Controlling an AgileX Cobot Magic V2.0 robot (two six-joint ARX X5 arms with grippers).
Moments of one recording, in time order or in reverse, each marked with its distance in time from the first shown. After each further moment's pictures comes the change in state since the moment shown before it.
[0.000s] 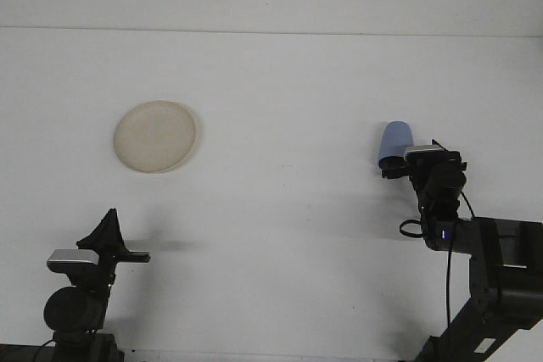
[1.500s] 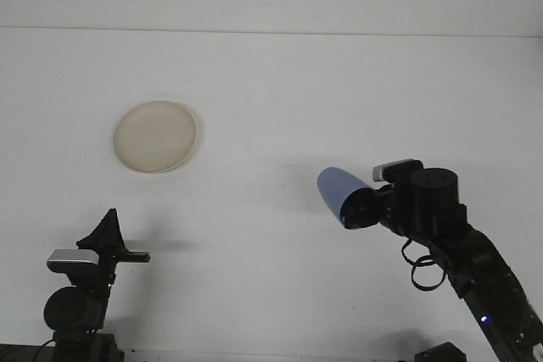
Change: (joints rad) left arm 0.000 0.000 0.000 0.000 0.000 0.000; right arm 0.427 -0.779 0.323 -1.538 -0.282 0.367
